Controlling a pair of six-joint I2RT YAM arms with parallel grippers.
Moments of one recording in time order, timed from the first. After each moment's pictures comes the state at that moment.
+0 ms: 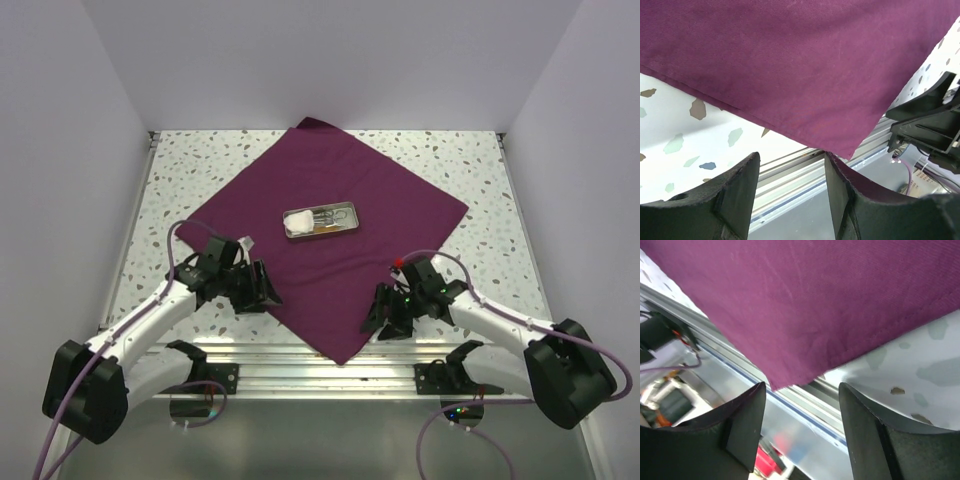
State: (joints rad) left arm -0.41 1.04 0.57 -0.58 0.40 -0.74; right arm 0.55 1.13 0.42 -0.43 -0.51 0.80
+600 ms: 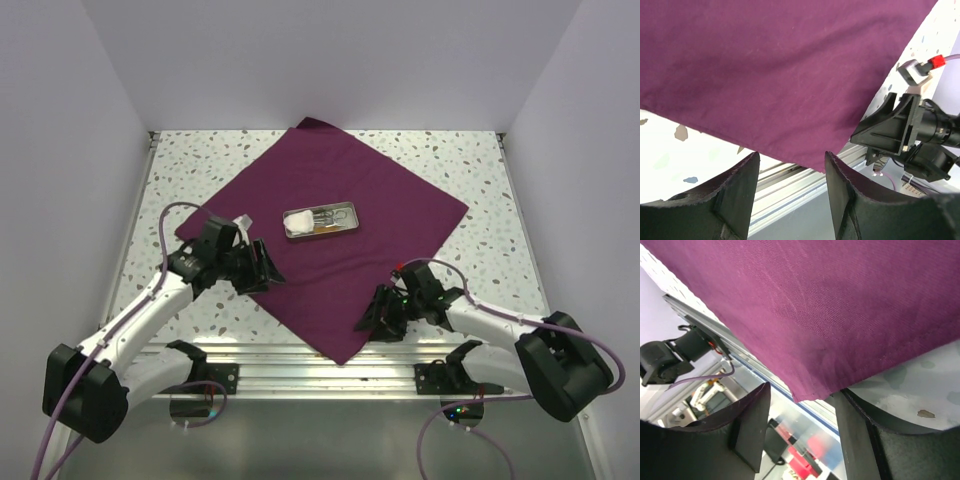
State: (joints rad) left arm -0.41 1.04 0.70 -0.59 0.37 -0.77; right arm 0.57 1.16 0.31 -0.18 -0.56 1.05
